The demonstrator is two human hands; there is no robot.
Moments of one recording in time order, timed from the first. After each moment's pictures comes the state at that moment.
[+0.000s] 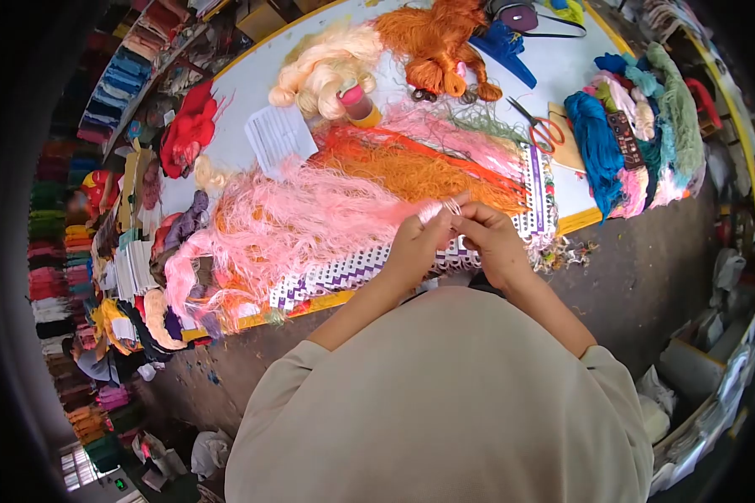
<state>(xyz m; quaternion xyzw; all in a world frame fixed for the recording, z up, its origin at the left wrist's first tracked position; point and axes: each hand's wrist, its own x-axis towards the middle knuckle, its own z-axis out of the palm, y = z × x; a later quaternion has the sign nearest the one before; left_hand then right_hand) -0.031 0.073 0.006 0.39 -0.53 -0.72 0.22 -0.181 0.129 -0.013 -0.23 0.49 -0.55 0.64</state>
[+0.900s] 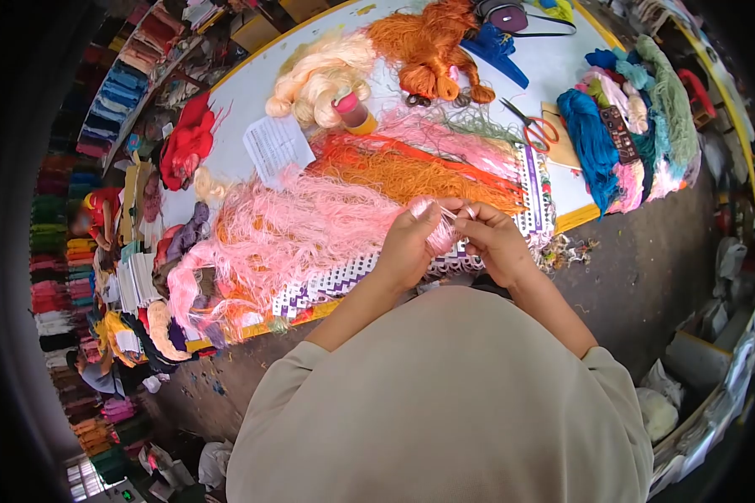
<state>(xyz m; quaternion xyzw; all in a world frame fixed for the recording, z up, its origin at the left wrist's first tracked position) -0.035 0.069 0.004 0.29 -0.31 -0.85 0.30 -0.191 0.135 -0.002 -0.17 0.46 -0.55 0.67</state>
